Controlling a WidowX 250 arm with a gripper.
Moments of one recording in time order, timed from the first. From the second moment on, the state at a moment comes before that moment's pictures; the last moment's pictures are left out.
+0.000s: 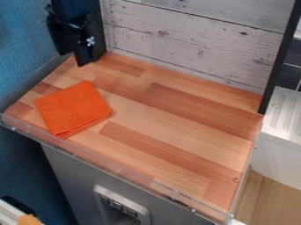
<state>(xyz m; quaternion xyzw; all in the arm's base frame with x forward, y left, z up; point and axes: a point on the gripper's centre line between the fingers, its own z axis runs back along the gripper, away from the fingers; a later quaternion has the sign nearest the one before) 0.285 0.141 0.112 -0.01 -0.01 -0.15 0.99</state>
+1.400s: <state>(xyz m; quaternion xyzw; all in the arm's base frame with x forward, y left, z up) 0.287 0.160 0.013 0.01 0.00 -0.13 0.99</state>
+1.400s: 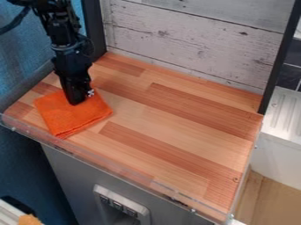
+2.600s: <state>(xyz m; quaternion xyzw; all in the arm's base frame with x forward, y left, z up) 0.294 0.153 0.012 -0.01 0.01 -0.03 1.00</state>
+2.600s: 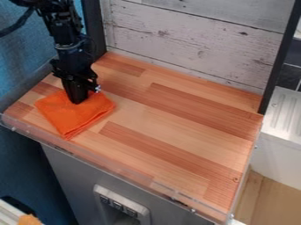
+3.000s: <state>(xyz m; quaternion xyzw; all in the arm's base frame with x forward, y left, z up) 0.306 0.094 0.047 -0.01 0.02 -0.01 1.00</state>
